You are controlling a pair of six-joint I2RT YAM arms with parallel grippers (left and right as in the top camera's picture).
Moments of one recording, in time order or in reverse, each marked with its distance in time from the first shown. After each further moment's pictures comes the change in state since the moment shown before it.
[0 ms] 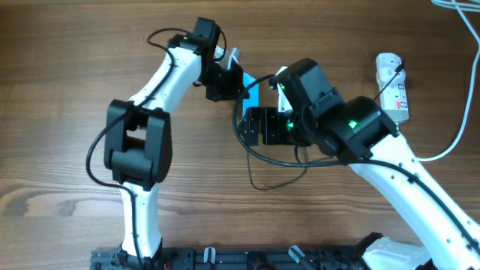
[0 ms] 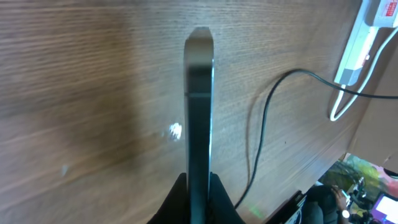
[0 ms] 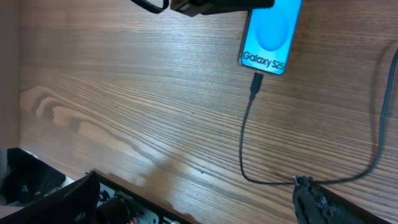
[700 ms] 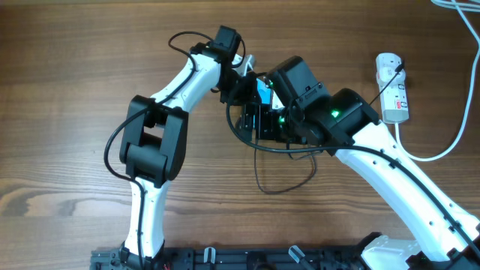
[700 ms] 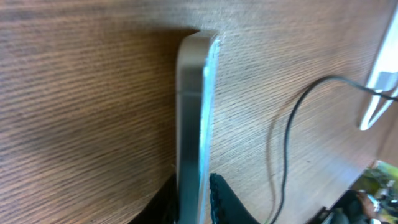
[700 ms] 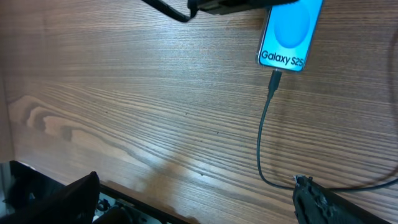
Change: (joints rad) left arm -0.089 0.068 0.000 0.097 -0.077 -0.032; right arm 0.000 0.068 0.000 0.011 0.003 0.068
